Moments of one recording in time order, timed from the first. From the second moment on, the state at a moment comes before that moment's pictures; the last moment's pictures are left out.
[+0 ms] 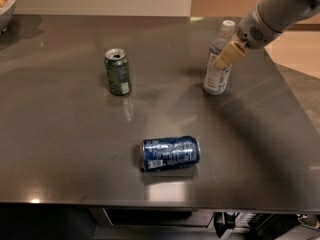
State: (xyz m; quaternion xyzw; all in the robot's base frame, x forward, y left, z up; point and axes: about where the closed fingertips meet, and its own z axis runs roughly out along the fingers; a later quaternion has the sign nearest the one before) arm 0.643 -0.184 0.922 -0.46 0.84 0.08 0.28
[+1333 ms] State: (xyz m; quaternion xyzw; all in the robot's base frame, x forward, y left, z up) arm 0.615 -0.131 1.022 -0.51 0.80 0.11 0.29
